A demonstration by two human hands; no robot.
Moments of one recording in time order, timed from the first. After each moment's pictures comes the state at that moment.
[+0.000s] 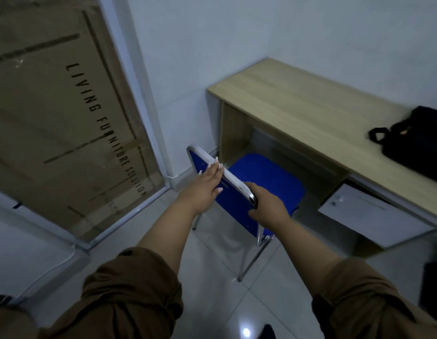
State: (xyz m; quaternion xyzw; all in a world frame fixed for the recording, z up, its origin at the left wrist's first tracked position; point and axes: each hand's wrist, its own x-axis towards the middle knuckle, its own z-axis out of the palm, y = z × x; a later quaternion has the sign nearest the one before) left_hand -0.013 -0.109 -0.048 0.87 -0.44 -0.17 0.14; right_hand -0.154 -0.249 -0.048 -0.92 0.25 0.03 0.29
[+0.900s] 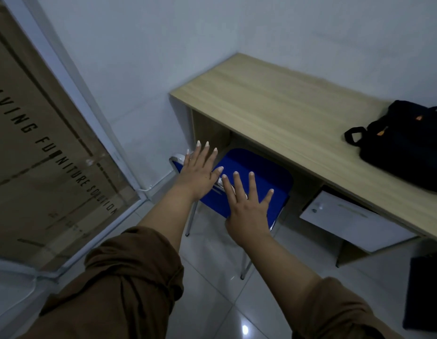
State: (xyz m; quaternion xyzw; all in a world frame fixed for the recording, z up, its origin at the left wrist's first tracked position) left_hand 0.034 -0.282 -0.055 0.89 -0.45 -0.09 0.07; right_hand -0.130 -0.341 -0.081 -0.97 0.25 -0.03 0.04
